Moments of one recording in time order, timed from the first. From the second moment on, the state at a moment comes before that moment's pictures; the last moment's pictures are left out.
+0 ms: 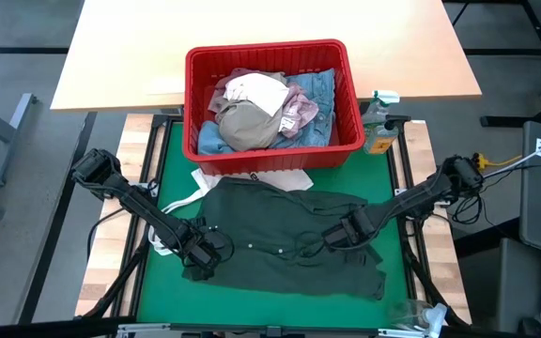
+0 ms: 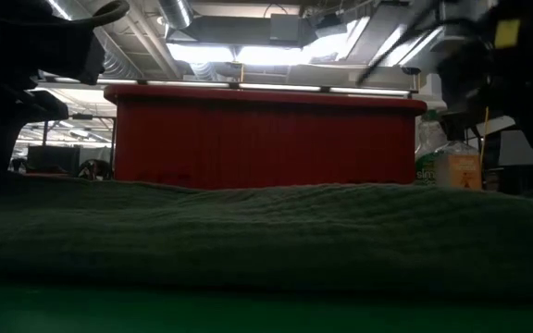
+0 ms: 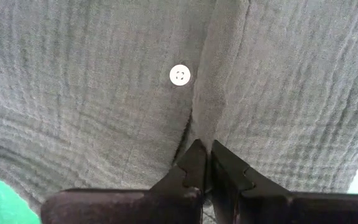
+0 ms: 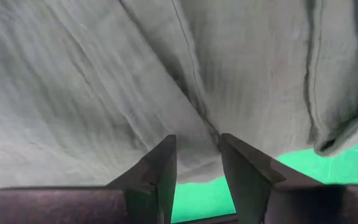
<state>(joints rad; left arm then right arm) -0.59 1.58 0.91 -0.75 -0.14 -0.85 0.44 1.60 1.08 -1.18 -0.07 0.55</state>
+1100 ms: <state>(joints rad) -0.58 1.57 1.08 -1.10 -0.22 -0.86 0.45 1.60 1.18 -1.37 -0.06 0.71</state>
